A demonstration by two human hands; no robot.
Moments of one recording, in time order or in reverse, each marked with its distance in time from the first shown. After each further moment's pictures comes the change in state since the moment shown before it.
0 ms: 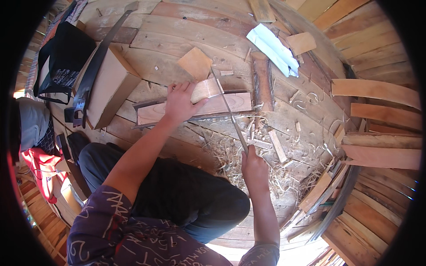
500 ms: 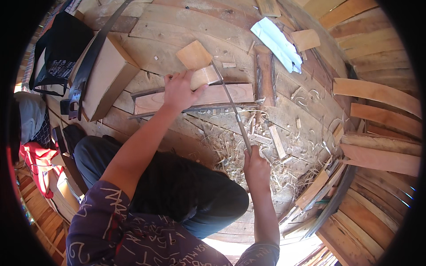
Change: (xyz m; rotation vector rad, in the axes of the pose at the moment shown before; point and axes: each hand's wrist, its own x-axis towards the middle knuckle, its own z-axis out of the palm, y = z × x) left_hand 0.005 -0.003 0.005 0.049 -0.042 -0.162; right_hand -0.012 0.002 -0.002 -0.037 -0.029 0.043
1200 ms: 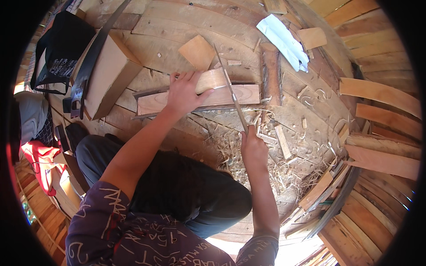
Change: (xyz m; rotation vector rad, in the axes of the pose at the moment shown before) left_hand -0.007 0.001 -0.005 -0.048 0.068 0.171; right_hand 0.053 -0.022 0.022 0.002 0.100 -0.085
